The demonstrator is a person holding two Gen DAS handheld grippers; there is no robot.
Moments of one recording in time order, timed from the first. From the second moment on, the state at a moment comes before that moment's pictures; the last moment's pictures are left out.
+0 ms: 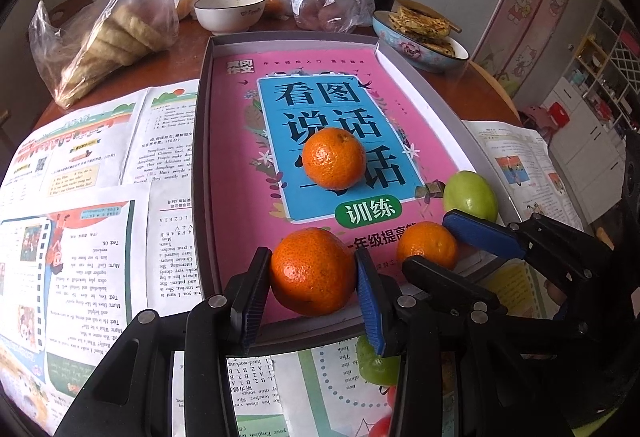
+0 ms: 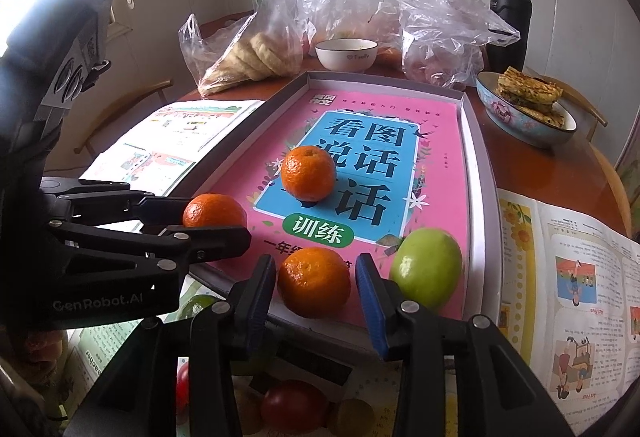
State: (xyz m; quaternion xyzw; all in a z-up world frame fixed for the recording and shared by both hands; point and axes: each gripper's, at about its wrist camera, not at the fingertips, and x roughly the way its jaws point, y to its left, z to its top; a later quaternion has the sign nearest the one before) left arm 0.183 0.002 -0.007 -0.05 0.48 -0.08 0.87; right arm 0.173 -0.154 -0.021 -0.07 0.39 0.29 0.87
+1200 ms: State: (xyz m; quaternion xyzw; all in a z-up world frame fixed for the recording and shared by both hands) left arm 0.167 0.008 0.011 -0.04 0.47 -0.07 0.88; right arm 0.162 -0.164 -0.008 -0.07 0.37 0.27 0.88
